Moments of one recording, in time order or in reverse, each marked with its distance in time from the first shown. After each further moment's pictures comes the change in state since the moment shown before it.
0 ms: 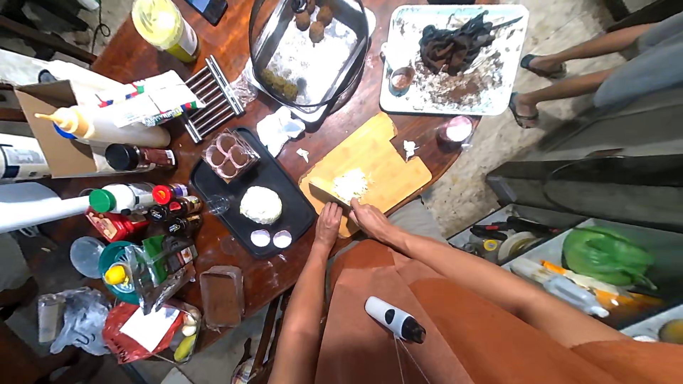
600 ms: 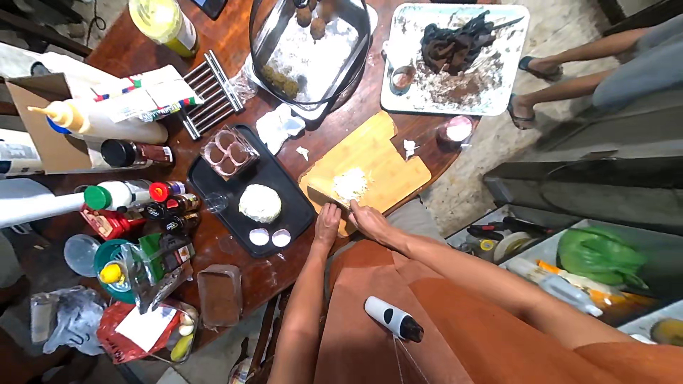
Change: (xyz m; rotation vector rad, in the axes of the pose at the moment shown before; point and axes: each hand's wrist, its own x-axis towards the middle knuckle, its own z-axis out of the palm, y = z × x) left_hand -0.002 -0.001 0.002 -0.009 0.026 -0.008; right_hand -0.007 -0.006 -0.003 -0.015 -0.029 0.011
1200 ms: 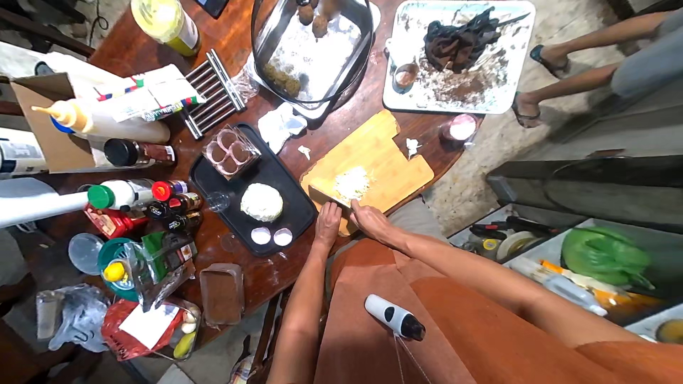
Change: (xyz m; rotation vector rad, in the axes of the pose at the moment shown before) left_hand -0.003 -0.002 -0.003 0.035 -0.022 -0.002; right_hand 0.000 -0.003 0.002 -0.016 -0.006 -0.008
